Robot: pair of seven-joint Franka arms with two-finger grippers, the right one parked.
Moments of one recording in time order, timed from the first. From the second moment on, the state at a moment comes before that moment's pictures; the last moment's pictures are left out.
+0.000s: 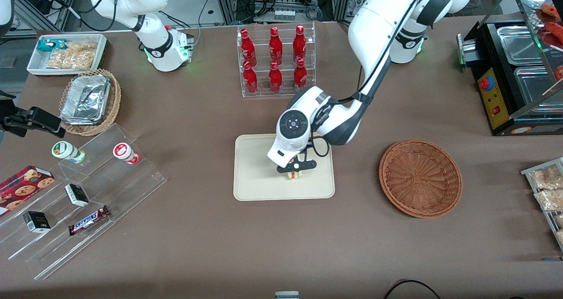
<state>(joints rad) -0.67 0.78 -0.11 -1.35 -0.06 2.03 -0.87</state>
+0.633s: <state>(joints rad) -0.69 0.79 -0.11 -1.34 -0.06 2.04 -0.87</state>
